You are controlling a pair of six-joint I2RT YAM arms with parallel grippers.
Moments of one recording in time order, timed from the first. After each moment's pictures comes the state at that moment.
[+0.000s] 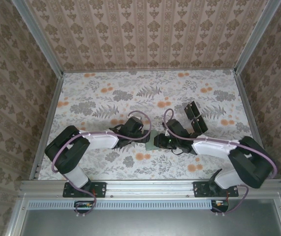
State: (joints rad) left arm -0.86 1.65 0.74 -0.01 -0.17 -0.51; right arm 0.70 1.37 0.60 -0.05 -0.19 0.81
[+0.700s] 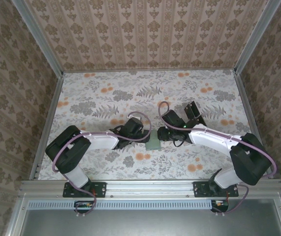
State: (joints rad) left arm -0.86 1.65 0.72 0.05 -0.19 -0.51; right arm 0.67 1.47 0.85 -0.43 0.02 0.60
